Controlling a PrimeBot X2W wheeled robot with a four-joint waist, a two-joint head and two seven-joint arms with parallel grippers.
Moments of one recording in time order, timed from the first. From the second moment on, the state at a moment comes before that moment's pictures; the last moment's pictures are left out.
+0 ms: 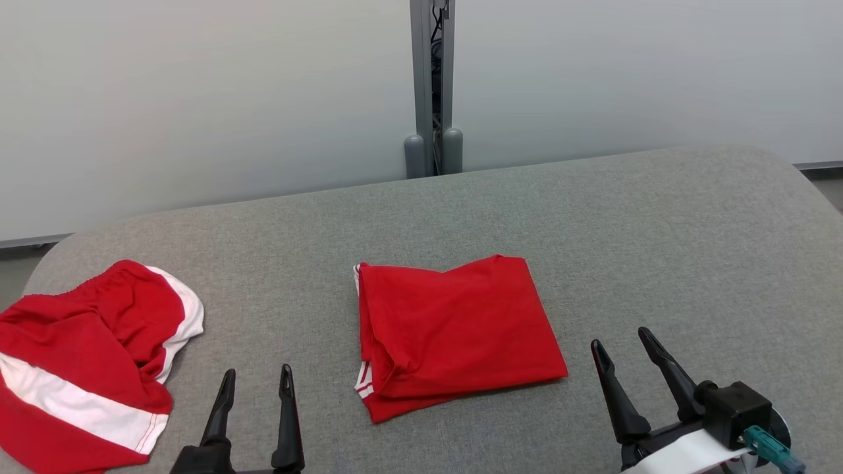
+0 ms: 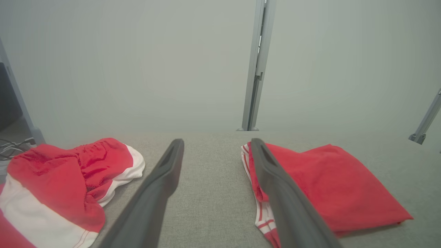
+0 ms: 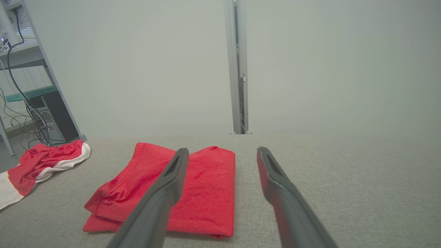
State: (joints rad) left arm 0.13 0.05 -0.21 0.08 -0.22 0.21 -0.26; right arm -0.04 -0.10 0.22 0.23 0.24 0.13 -0.26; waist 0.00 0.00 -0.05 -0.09
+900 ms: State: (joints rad) left arm 0.16 0.05 -0.21 0.06 -0.19 0.20 -0.26; right arm -0.02 -0.09 0.22 0.25 0.31 0.13 -0.26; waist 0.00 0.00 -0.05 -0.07
